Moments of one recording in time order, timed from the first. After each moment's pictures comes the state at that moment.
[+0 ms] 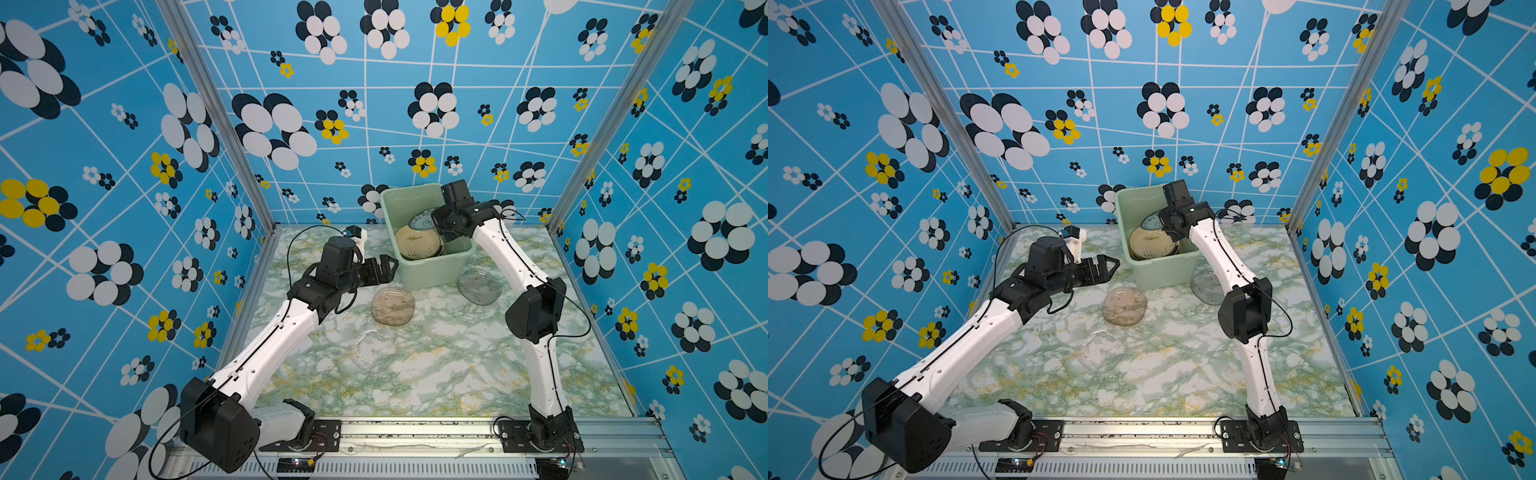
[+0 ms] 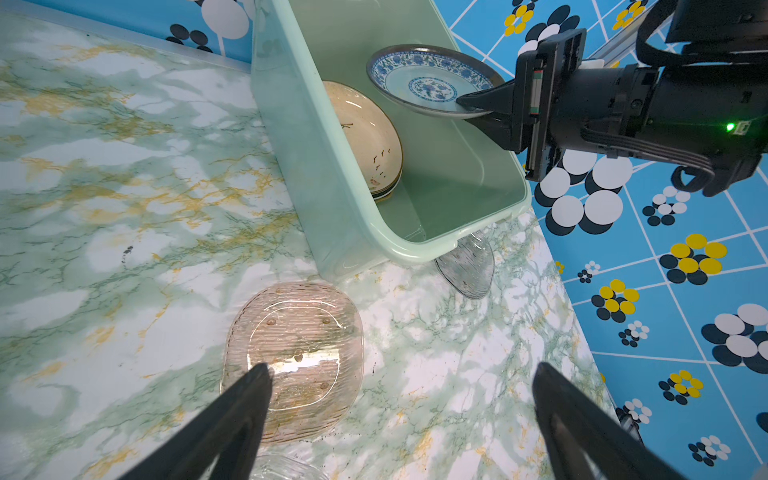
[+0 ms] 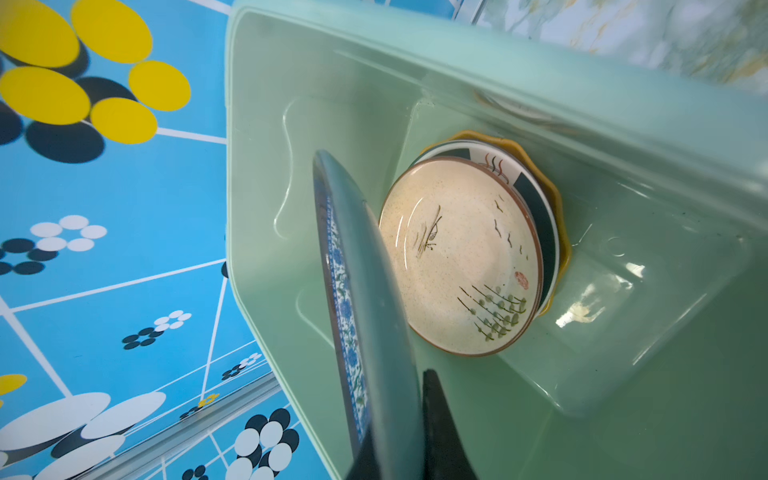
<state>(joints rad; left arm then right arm) -0.45 1.29 1.14 -0.37 0.22 -0.55 0.44 2.28 2.39 -0.91 0.10 1.41</state>
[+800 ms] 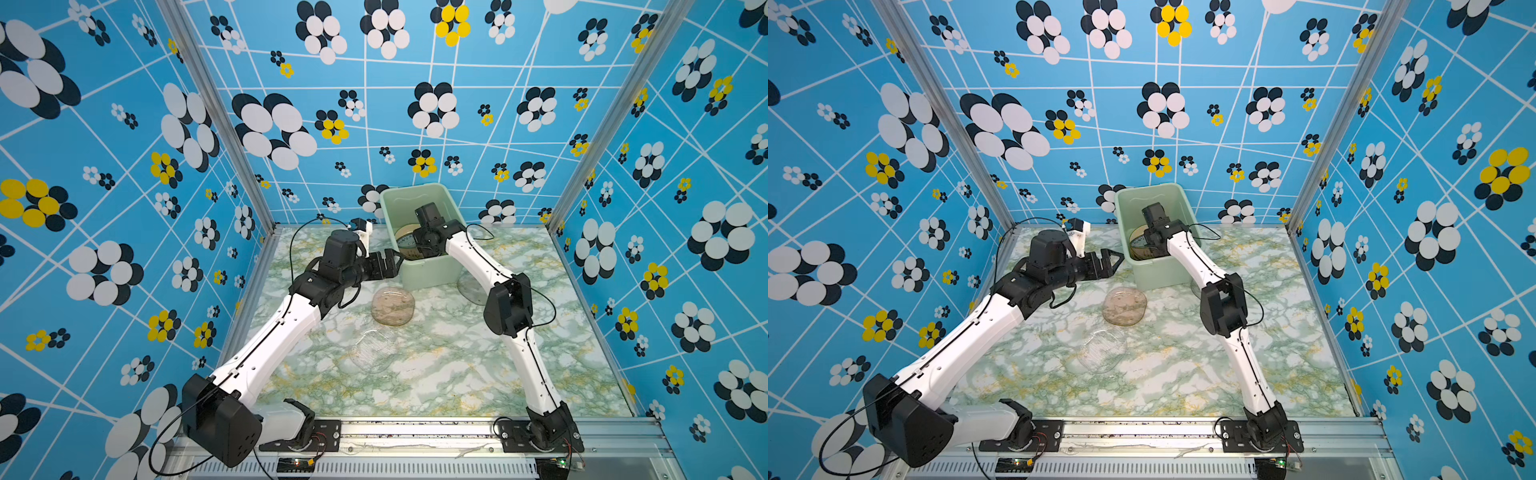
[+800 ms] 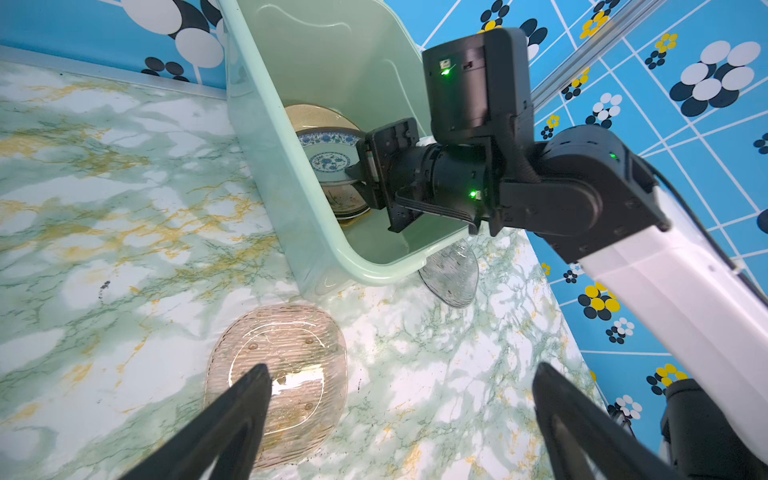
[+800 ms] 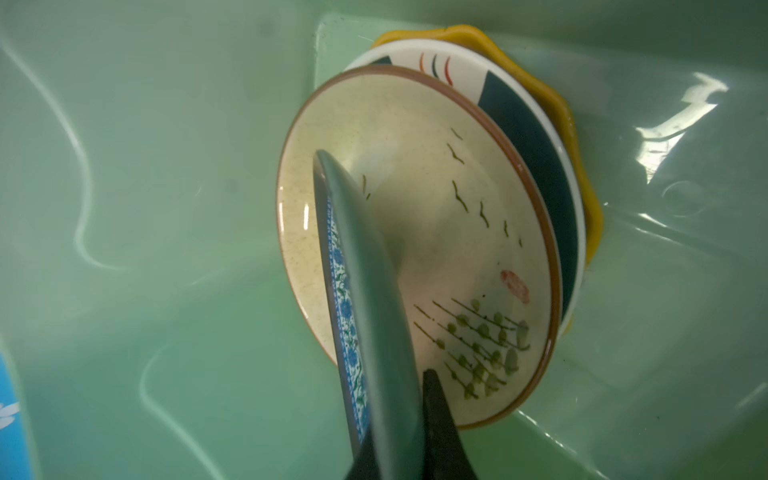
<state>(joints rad) -0.47 1.31 1.22 -0.38 0.22 -0.53 0.50 2.50 2.43 -0.84 0.15 1.56</state>
